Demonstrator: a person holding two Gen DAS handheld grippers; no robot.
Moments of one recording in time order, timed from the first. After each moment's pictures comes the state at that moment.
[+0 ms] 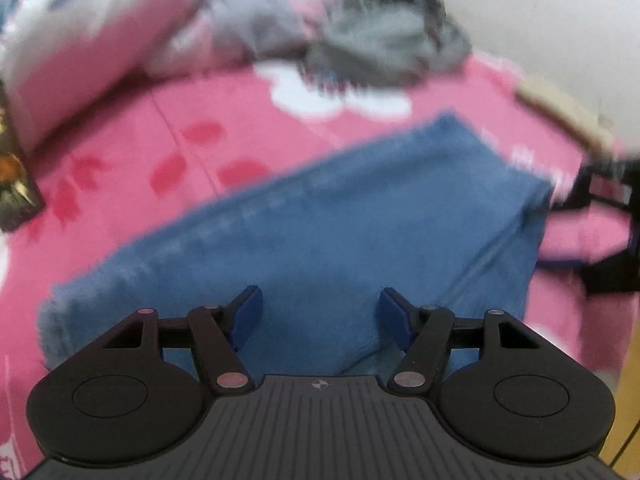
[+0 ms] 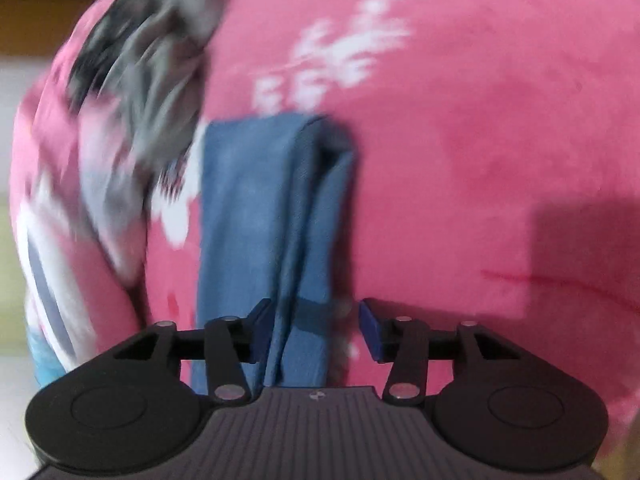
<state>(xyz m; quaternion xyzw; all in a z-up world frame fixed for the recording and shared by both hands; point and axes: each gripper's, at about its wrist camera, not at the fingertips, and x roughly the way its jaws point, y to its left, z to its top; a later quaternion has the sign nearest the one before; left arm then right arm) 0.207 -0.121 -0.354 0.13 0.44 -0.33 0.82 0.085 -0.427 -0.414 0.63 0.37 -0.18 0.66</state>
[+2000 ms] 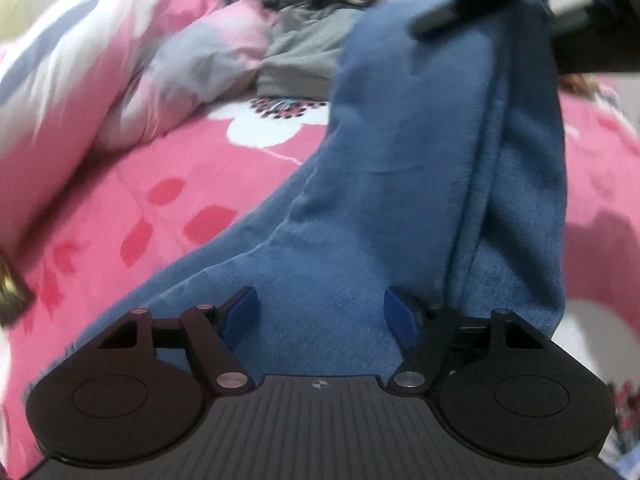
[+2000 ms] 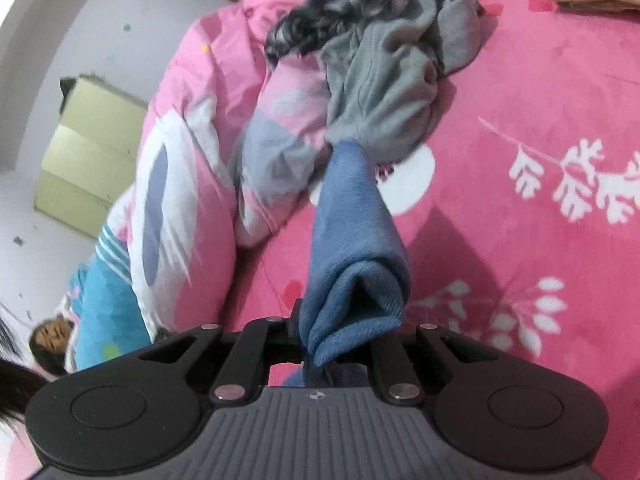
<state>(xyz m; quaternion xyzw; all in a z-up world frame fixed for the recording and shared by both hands) 0.193 -0.152 -0.369 0.23 0.33 -0.37 0.84 0.148 -0.379 -0.312 0.47 0.32 -0.01 0.83</state>
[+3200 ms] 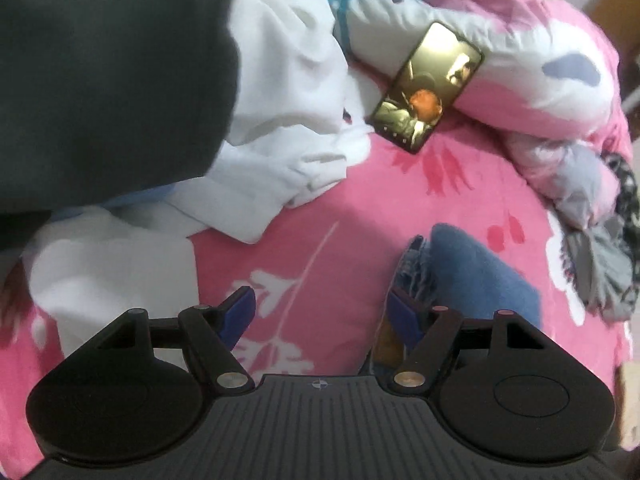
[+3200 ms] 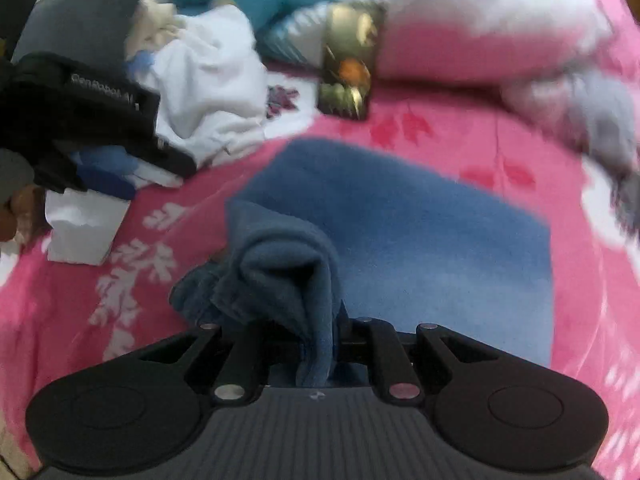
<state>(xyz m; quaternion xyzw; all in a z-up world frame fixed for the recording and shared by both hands) 0.212 0.143 -0.304 -0.23 0.49 0.02 0.84 0.145 -0.083 -0.338 -0.10 0.41 0.23 0.88</state>
